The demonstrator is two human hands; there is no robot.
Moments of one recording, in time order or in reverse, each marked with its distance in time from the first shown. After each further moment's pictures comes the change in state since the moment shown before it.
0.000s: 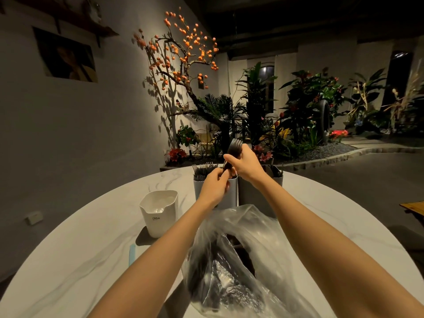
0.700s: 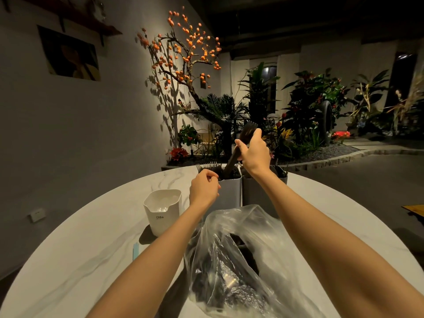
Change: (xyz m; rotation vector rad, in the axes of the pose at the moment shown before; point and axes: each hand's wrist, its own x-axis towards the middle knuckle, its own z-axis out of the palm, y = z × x) left_hand 0.003 -0.017 -0.023 0.236 0.296 -0.080; right_hand 0.005 -0.022 -0.004 -0.182 0.287 -0.039
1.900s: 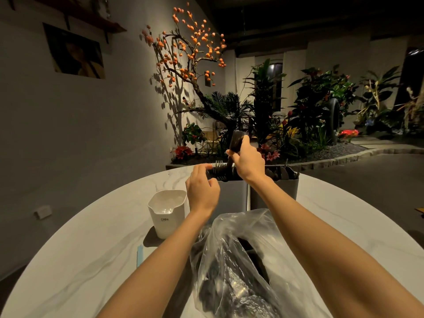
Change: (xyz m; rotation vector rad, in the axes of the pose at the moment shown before) left_hand 0.004 -0.017 -0.004 0.122 0.273 0.309; right_hand -0.001 0.005 0.037 -0.188 -0.195 -0.052
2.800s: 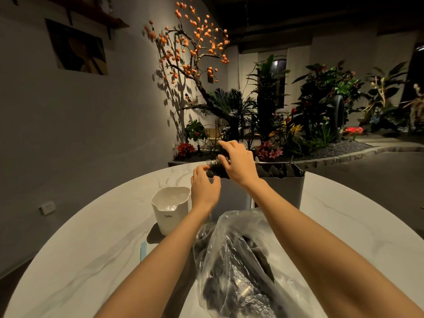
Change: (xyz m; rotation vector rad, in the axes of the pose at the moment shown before) left_hand 0.008 -0.017 0.006 -0.056 -0.131 -0.173; right_hand 0.000 0.001 0.033 -0.139 -0.030 -0.294
